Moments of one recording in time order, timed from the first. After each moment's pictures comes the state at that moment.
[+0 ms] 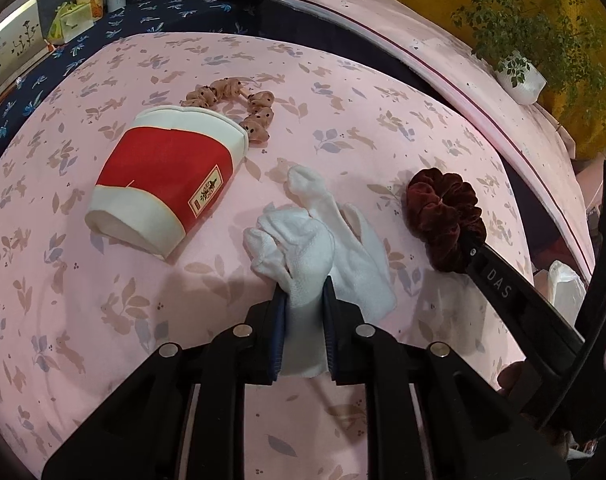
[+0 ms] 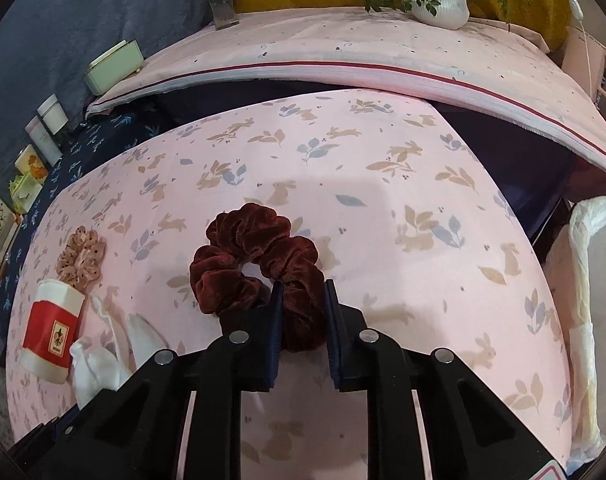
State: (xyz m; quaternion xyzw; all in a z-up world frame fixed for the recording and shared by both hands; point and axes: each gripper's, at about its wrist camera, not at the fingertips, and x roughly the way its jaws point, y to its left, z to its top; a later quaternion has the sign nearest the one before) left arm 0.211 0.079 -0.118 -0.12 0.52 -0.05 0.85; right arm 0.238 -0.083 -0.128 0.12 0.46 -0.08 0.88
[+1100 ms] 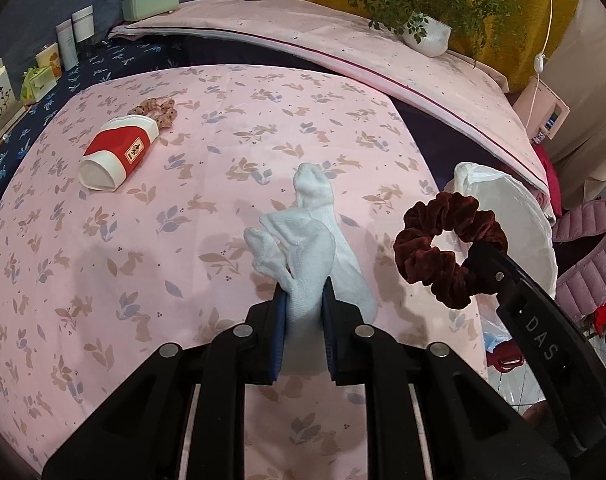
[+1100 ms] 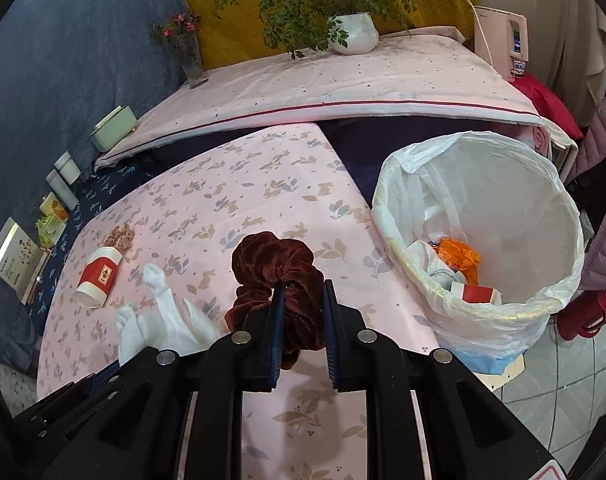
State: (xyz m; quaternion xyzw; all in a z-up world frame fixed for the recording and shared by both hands) left arm 0.088 -0.007 -0.068 -0.03 0.48 -0.13 0.87; right arm 0.055 -0.153 -0.063 0.18 0.38 -0.12 0.90
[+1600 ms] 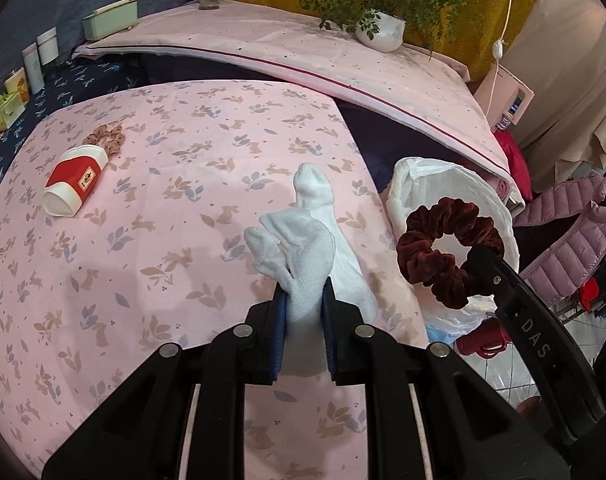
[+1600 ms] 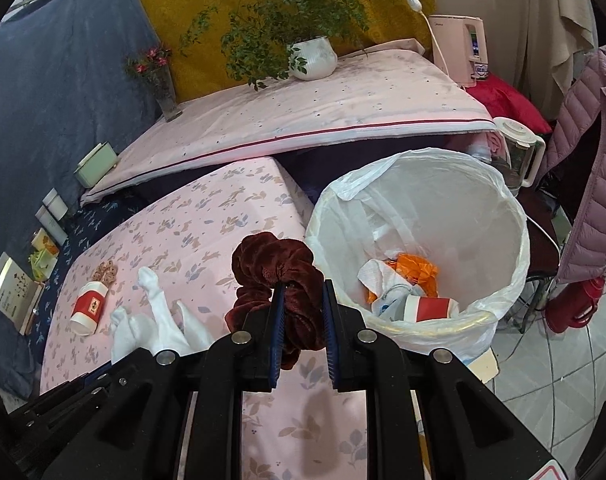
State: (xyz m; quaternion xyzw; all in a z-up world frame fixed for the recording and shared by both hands) left arm 0.077 -0.054 -0.044 -0.02 0.47 -0.19 0.86; right arm 0.022 -0.202 -0.046 0.20 0.35 -0.16 0.90
